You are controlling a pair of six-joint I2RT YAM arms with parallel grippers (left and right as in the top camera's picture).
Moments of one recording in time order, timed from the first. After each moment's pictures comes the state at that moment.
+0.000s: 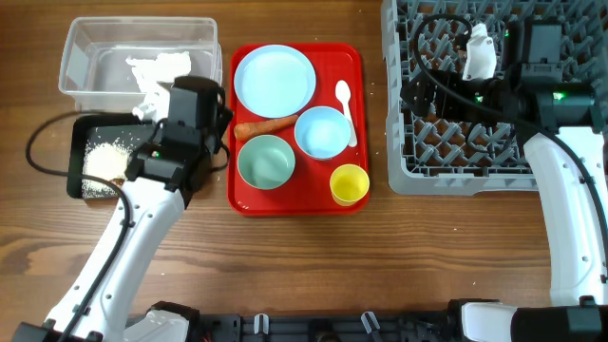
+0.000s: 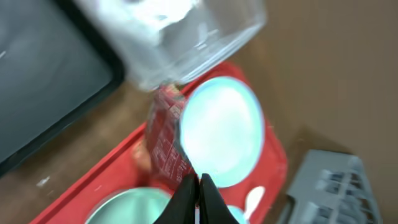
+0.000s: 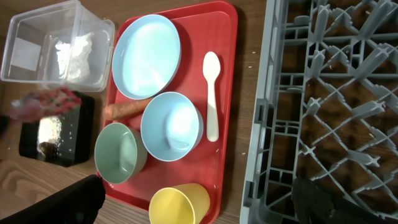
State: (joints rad) left arm -0.26 1.34 1.07 -0.51 -0.24 -1.19; right arm 0.00 1.49 1.49 -0.99 -0.44 0.13
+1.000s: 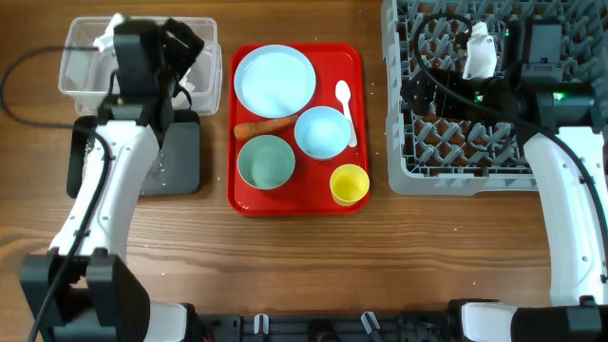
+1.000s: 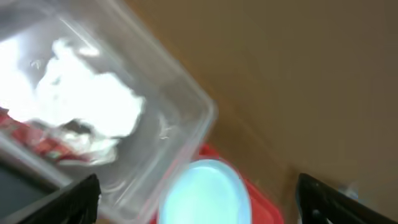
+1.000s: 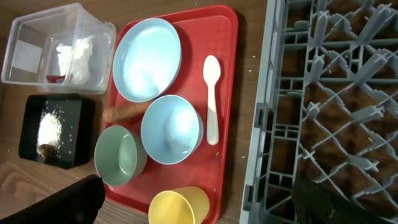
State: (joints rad) left arm -0.05 1.60 1.34 -0.36 -0.08 -0.79; right arm 0.00 1.49 1.49 -0.98 -0.44 0.13
